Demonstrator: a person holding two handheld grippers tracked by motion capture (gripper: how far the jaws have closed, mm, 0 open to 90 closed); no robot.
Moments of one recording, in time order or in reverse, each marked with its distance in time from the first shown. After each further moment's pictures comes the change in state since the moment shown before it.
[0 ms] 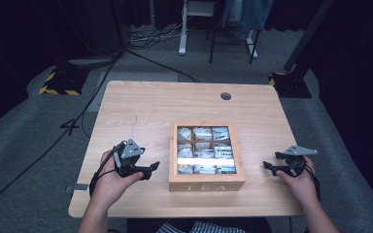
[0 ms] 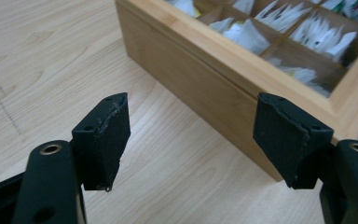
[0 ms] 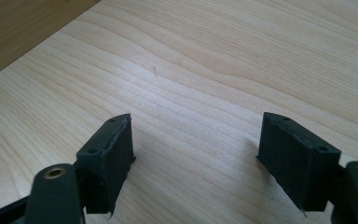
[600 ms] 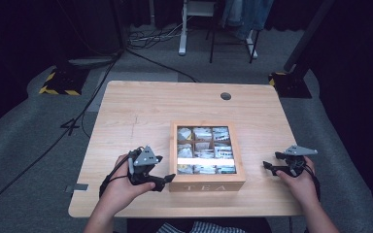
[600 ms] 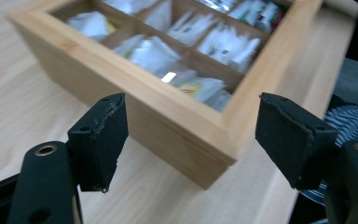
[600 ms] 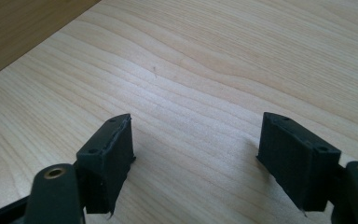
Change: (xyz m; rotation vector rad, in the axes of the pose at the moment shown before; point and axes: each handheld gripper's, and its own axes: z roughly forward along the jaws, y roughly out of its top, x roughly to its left) left arm -0.039 0.012 0.008 0.015 -0.205 0.087; right arm 0.000 0.000 0.000 -0.001 0.000 0.000
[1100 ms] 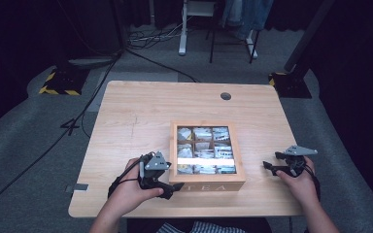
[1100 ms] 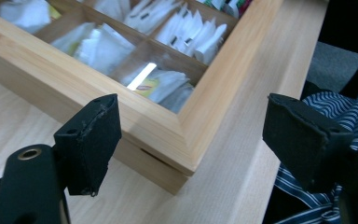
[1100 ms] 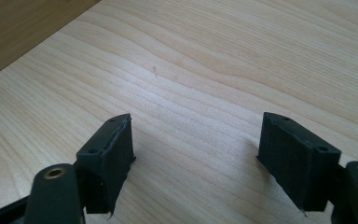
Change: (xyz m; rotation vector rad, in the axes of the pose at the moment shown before) left arm -0.012 0.000 0.020 0.044 -0.062 0.010; right arm 0.000 0.000 0.000 0.001 0.000 0.000
